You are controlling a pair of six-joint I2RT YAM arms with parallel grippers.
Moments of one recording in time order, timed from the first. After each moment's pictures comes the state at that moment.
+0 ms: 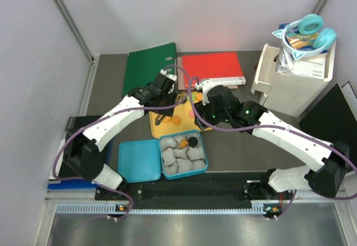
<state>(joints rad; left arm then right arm) -0.62 1.51 1.31 -0.76 -0.12 -0.31 0.87 1.29 1.20 -0.64 0.08 0.24</state>
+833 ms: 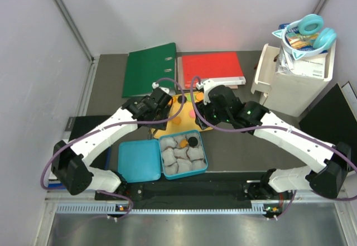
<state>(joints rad) -0.71 1.36 1.17 -0.92 -0.27 -0.43 0.87 1.27 1.20 -0.65 0.10 0.24</state>
